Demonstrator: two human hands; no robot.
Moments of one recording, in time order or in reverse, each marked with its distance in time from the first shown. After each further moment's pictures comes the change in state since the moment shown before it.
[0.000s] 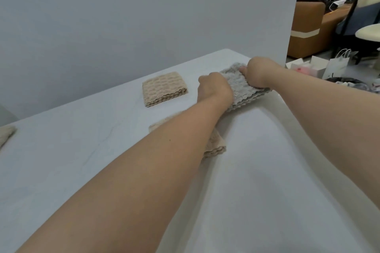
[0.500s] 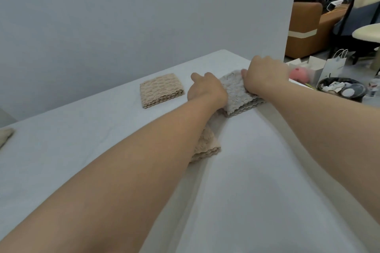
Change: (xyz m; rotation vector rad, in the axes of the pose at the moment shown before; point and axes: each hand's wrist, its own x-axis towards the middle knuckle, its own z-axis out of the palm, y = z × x) left_hand -0.009 0.003 -0.013 0.282 -0.052 0.070; right_hand -0.012 0.009 0.017 -0.031 0.314 0.238
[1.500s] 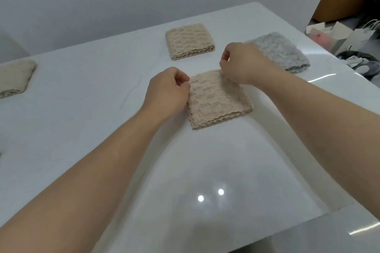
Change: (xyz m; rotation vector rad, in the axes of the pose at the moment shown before) left_hand -0.097 -0.182 -0.058 -0.426 0.091 -0.049; right_hand -0.089 -0.118 -0.044 0.385 -0.403 -0.313
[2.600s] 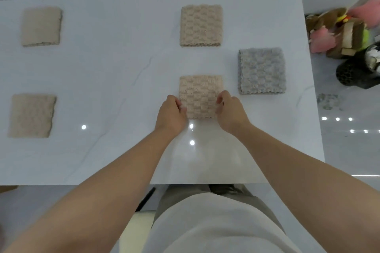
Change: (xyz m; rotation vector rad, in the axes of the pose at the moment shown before) left_hand -0.050 0.070 0.002 0.012 -0.209 -0.654; right_hand -0.060 0.017 -0.038 0.249 -0.554 0.167
